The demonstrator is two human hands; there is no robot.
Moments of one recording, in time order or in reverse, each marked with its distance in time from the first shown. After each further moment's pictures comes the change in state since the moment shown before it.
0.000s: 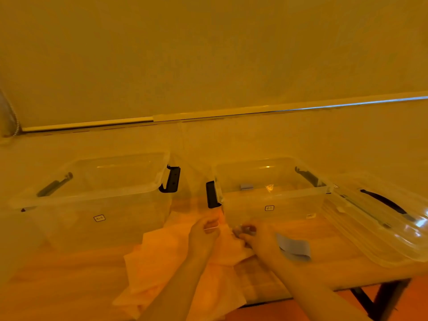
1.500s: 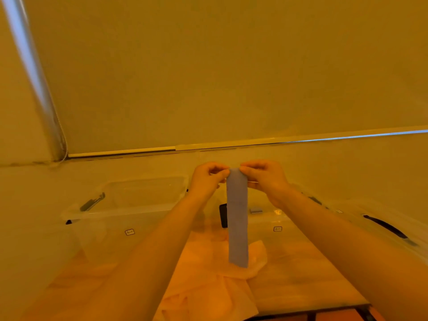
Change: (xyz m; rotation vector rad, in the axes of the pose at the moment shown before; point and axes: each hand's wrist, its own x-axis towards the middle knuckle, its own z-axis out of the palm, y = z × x) left_hand -0.016 0.204 -0.080 -0.013 0.009 0.398; right_hand -0.033 -0.222 -0.061 0.478 0.050 -0.294
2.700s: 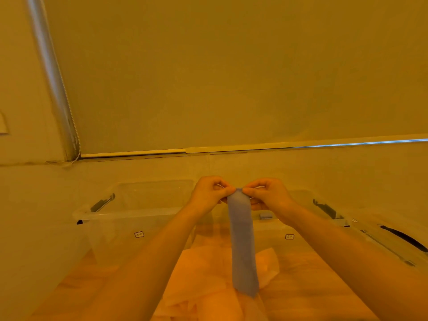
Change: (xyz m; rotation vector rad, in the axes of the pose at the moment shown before) left_hand -0.005 -0.020 -0.029 0.141 -0.128 -0.010; right_hand -0.008 0.018 0.014 -0.179 -0.127 0.091
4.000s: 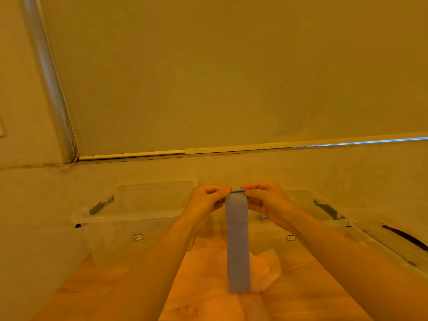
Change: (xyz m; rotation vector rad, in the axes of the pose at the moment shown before) left_hand -0.004 -0.016 0.005 -0.514 0.014 -0.204; right_hand 0.009 0.012 0.003 0.304 -0.056 0.075
